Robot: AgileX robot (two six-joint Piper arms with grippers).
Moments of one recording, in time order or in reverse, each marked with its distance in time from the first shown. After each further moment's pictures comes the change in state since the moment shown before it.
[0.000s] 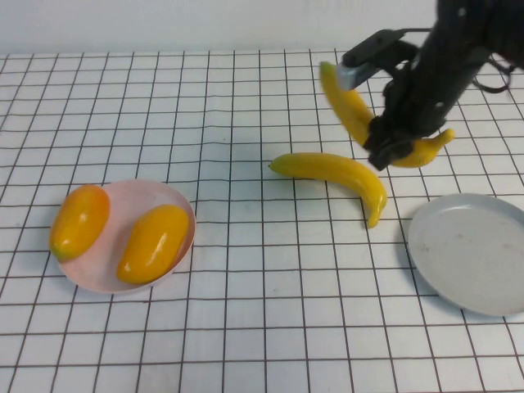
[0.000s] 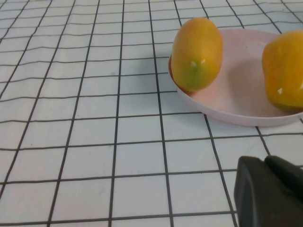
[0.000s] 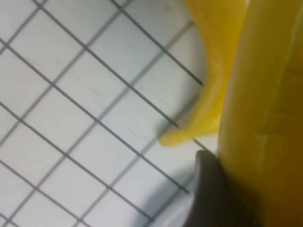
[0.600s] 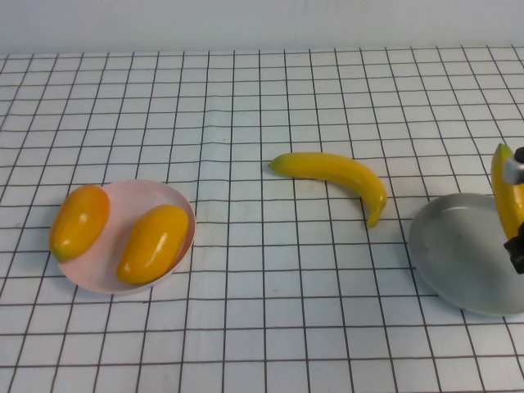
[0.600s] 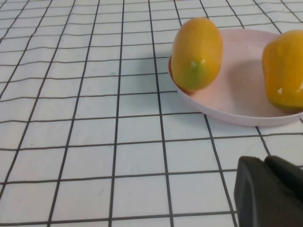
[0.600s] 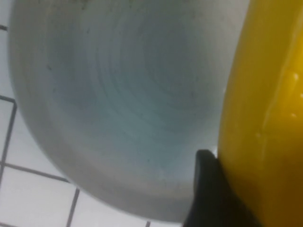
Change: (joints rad) right arm -0.310 -0.463 0.910 -0.011 -0.401 0.108; left arm 0.000 0.000 0.000 0.002 0.001 0.000
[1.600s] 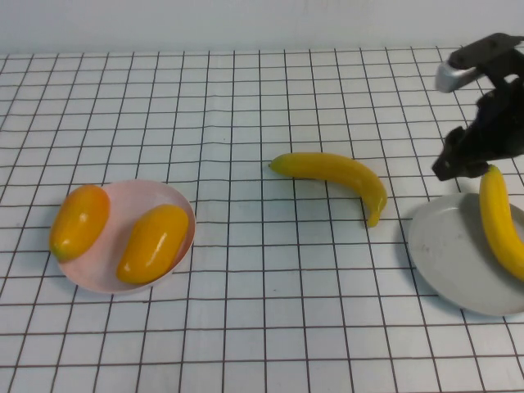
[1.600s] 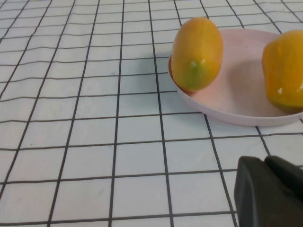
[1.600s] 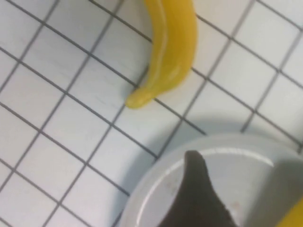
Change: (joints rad) right arm 0.109 0.146 -0.416 0.161 0.128 -0.211; left arm 0.000 0.000 0.000 0.000 0.000 0.000
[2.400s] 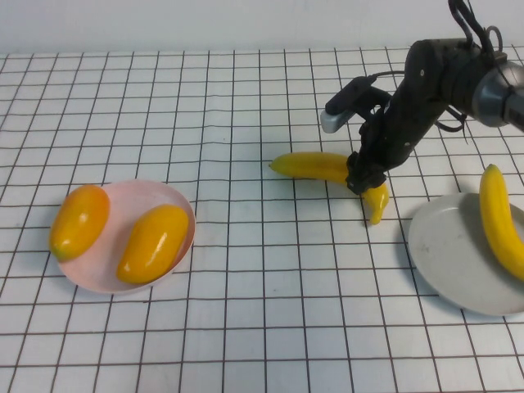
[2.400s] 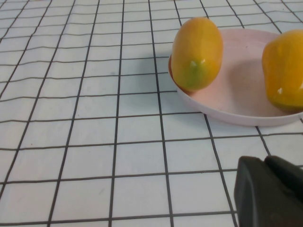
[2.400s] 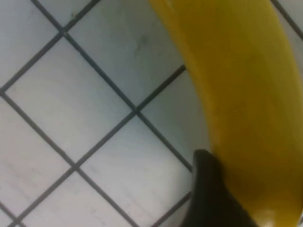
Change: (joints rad) right arm 0.184 0.542 -0.528 -0.108 0.064 -0.053; left arm 0.000 0.000 0.000 0.000 0.000 0.000
